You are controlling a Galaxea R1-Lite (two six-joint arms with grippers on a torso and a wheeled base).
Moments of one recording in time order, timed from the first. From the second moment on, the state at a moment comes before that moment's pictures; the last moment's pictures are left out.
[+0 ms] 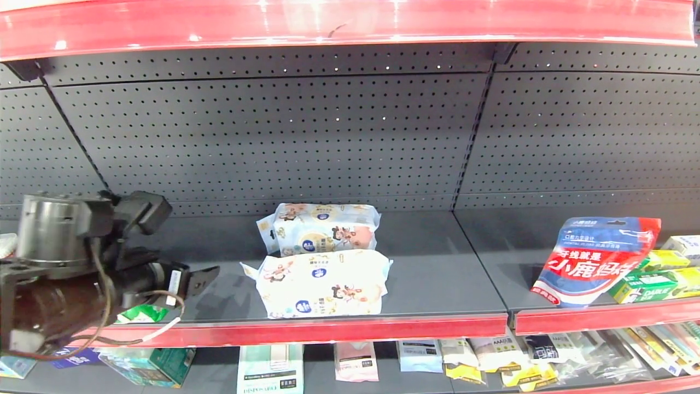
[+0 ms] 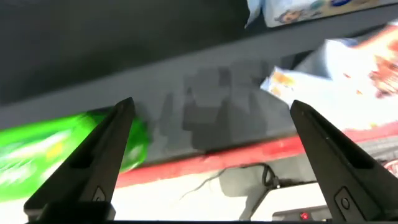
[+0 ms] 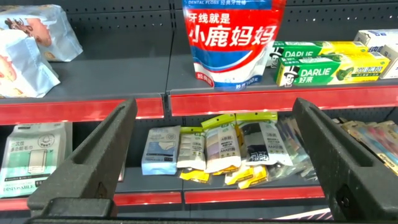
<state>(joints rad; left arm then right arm) -0.25 1.43 -0.56 -0.29 0.15 0.07 0.00 0.00 0.00 0.00 -0.03 0.00</state>
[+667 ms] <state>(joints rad) -0.23 0.37 -0.24 0.12 0.12 0.07 0.00 0.00 0.00 0.00 -0.03 0.00</state>
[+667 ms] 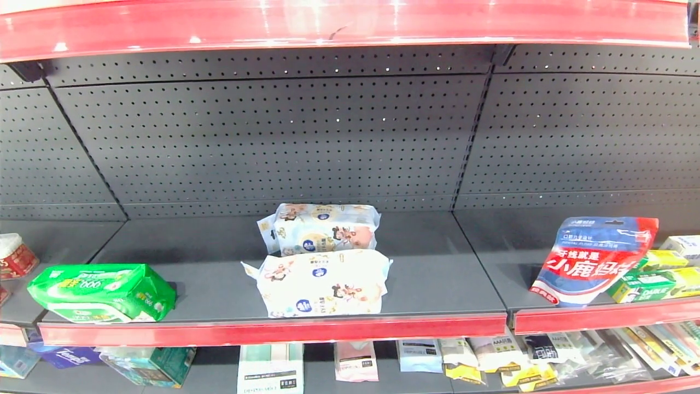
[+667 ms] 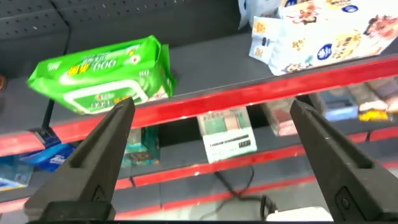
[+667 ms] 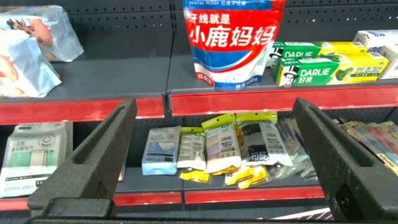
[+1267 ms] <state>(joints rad) -0.23 0.10 -0.01 -0.06 0.21 -0.01 0.00 0.00 0.00 0.00 -0.03 -0.01</state>
